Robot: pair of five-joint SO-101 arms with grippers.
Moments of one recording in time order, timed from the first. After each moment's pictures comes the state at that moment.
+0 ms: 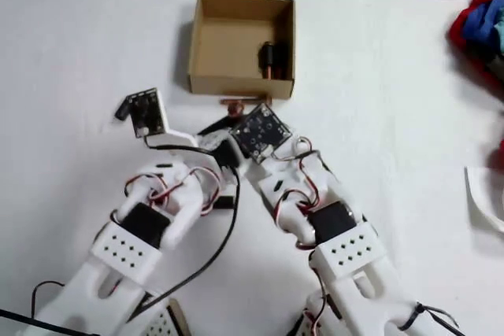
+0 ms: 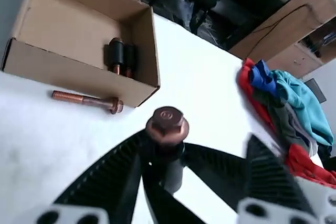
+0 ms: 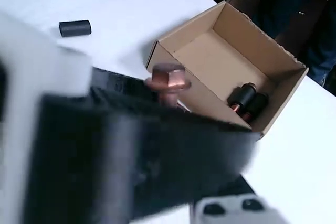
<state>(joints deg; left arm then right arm) 22.0 -54.2 65.7 19.7 43.2 -30.7 -52.6 62.9 25.1 22.3</state>
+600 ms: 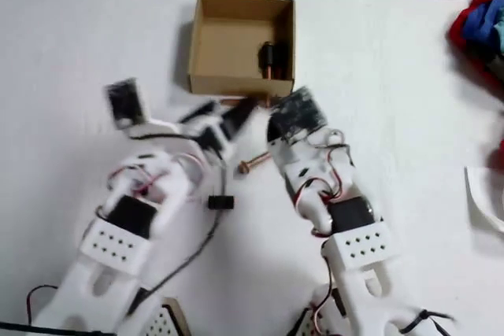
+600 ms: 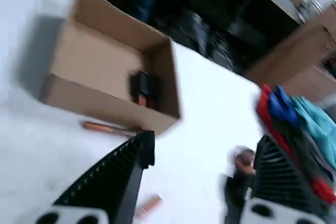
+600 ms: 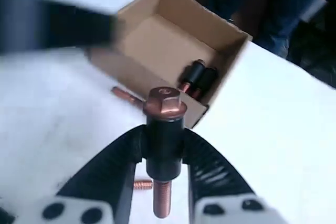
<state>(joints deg) 10.9 -54.1 62.3 21.0 40.5 -18.0 -52.3 63.0 23.5 16.0</state>
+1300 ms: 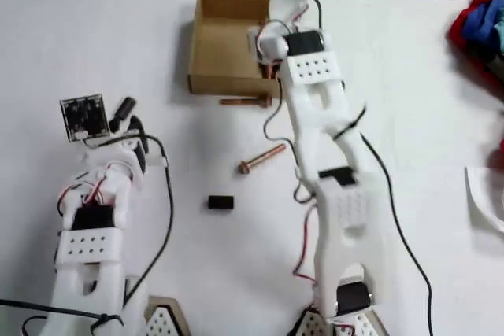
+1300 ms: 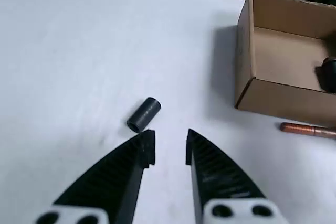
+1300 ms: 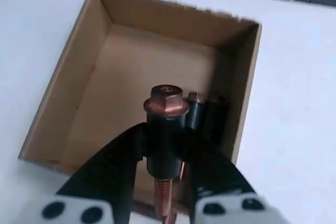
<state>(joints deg) -13.6 -54.0 75.9 15.0 7.2 -17.1 46.5 -56.7 61.6 -0.5</state>
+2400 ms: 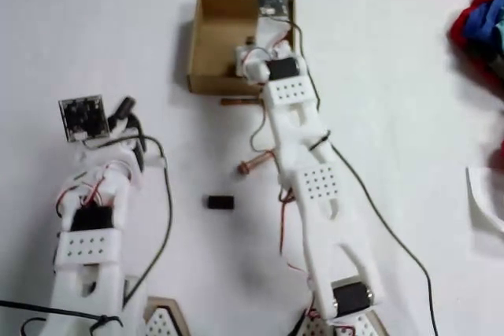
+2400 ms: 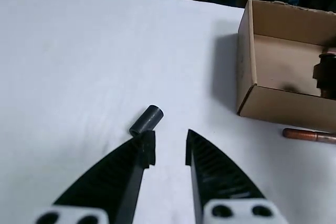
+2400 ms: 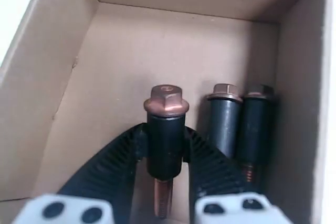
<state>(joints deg) -13.7 -54.0 76.5 13.8 6.4 -18.7 78.5 -87.0 60.7 -6.9</state>
